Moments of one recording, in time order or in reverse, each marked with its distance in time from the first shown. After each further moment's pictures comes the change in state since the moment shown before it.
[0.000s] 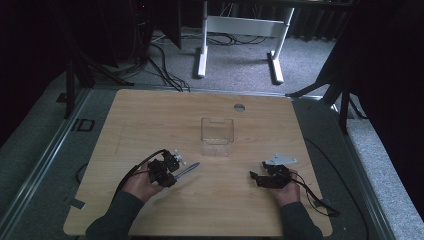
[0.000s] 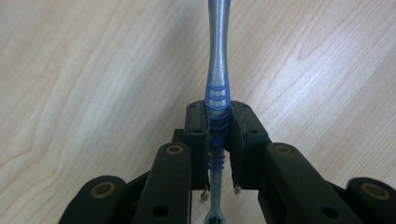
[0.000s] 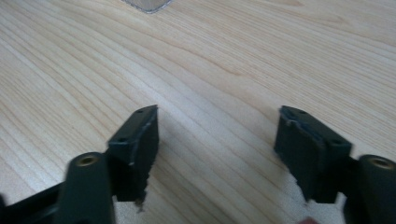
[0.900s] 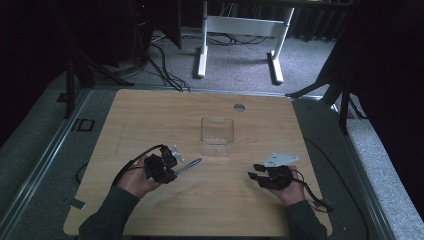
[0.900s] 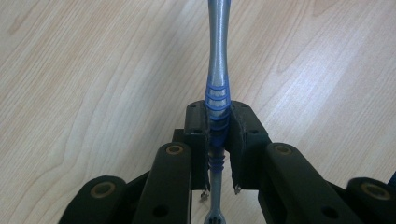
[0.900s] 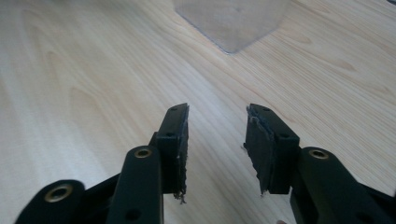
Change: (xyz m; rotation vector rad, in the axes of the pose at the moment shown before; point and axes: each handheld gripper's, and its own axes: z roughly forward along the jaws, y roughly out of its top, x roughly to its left) left arm 0.001 0.001 -0.026 -0.057 -0.013 0.081; right arm 0.021 0.030 -0.037 -0.012 0.174 -0.176
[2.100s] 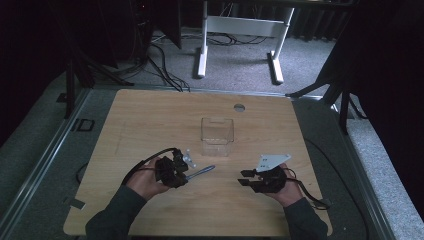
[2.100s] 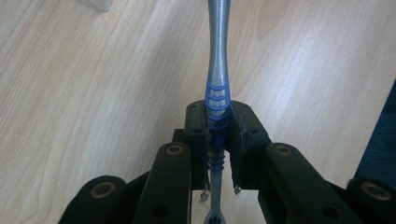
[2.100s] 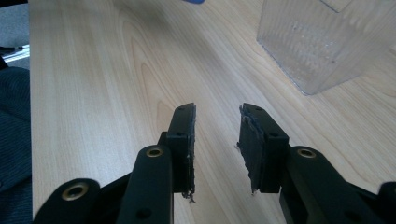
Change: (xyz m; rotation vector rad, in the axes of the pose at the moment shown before) left arm -0.022 0.021 -0.001 -0.025 -0.063 0.133; right arm 0.026 0.028 -0.007 0.000 0.211 -0.140
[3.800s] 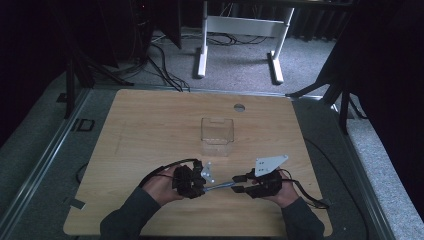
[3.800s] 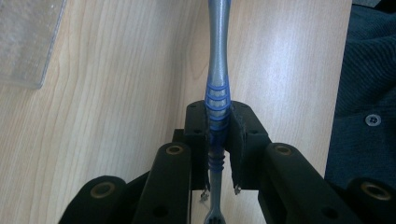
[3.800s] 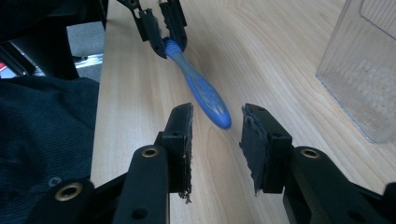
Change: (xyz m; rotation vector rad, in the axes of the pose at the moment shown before) left arm -0.036 0.030 0.015 -0.041 -0.069 0.210; right arm 0.009 0.007 0.005 -0.089 0.207 -0.072
